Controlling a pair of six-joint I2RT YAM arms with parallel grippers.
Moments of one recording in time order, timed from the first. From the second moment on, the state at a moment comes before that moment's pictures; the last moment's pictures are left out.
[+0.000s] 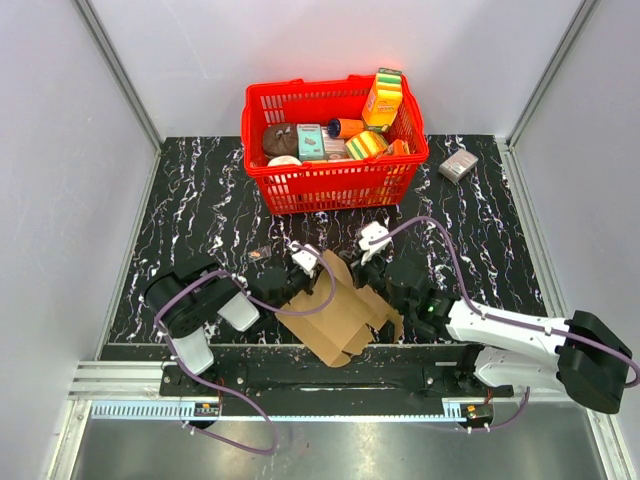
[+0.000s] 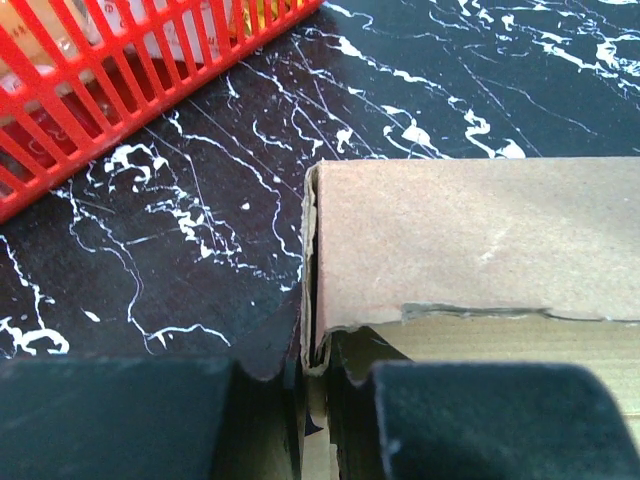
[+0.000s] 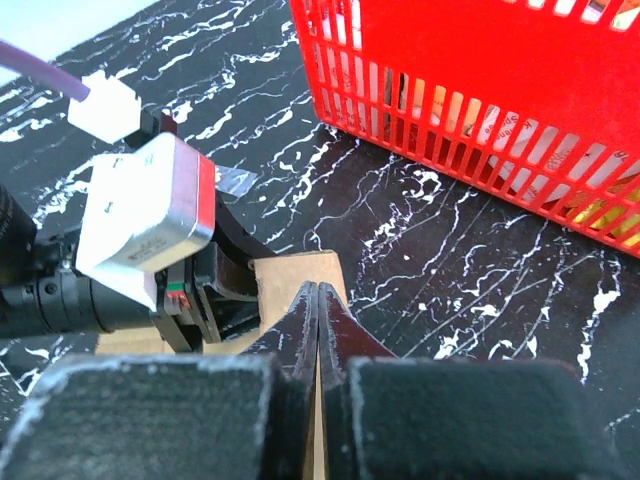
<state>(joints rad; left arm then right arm) -0.82 1.75 0.30 1.29 -0.06 0.02 1.02 1.10 0.51 0.46 0.33 0.08</state>
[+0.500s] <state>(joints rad) -0.82 1.82 0.32 1.30 -0.09 0.05 0.96 1.21 0.54 0.42 0.21 0.21</state>
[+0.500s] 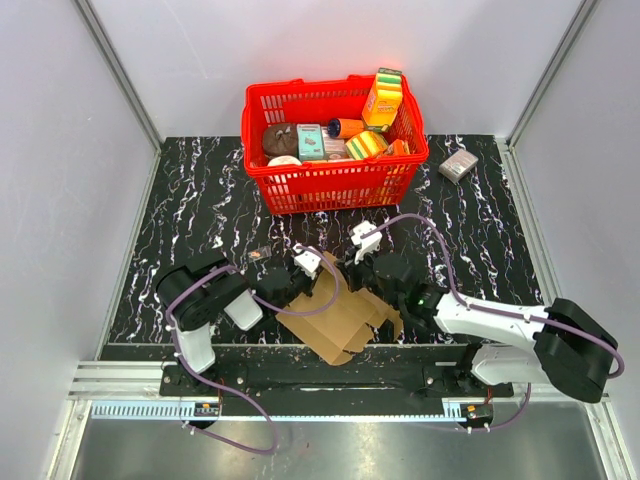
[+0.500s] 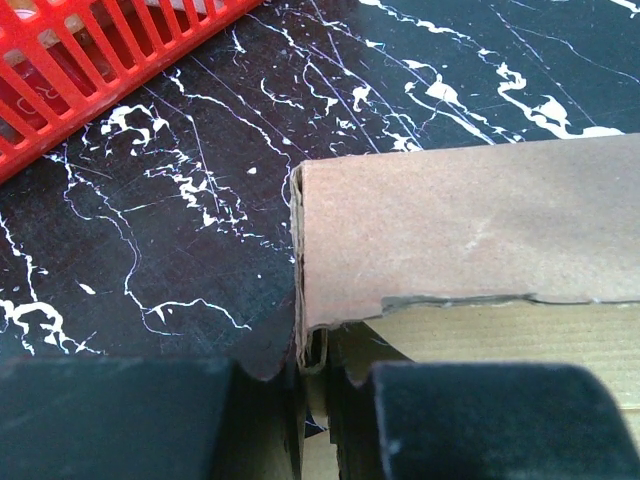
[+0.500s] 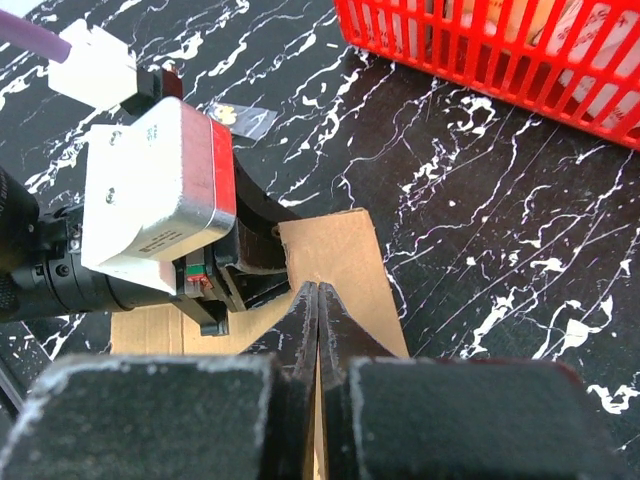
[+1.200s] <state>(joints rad) -0.82 1.84 0.32 1.32 -0.11 0.04 0.96 1.33 0.52 0.50 0.17 0.25</state>
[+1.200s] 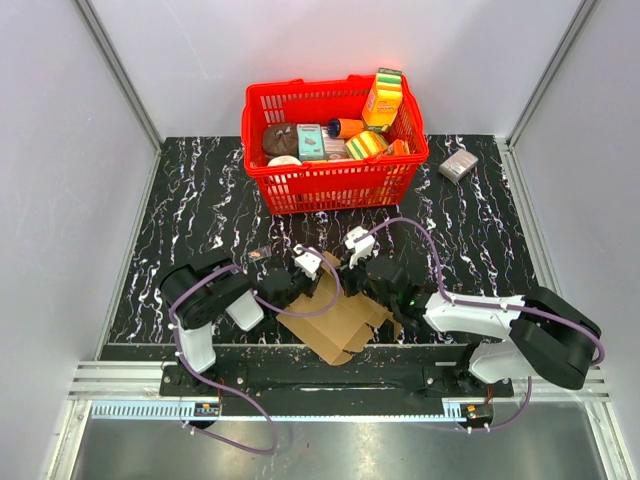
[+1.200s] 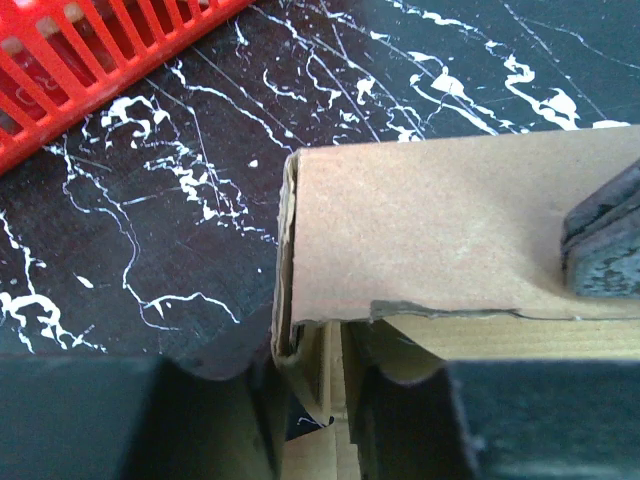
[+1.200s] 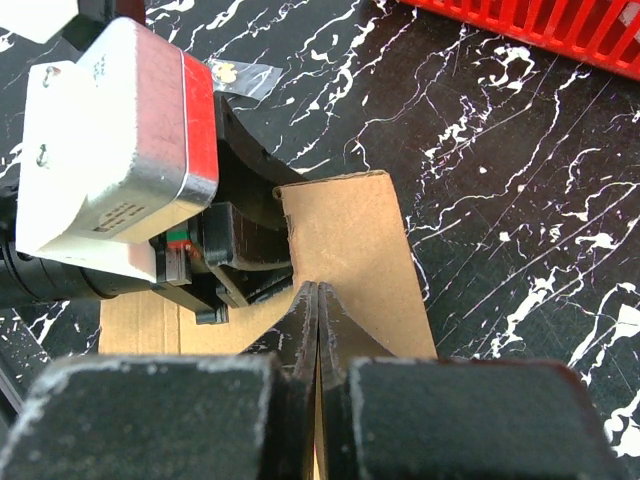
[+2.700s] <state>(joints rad) -0.84 1.80 0.31 1.30 -0.16 0.04 0.96 1.35 0.50 0.52 0.17 0.26</state>
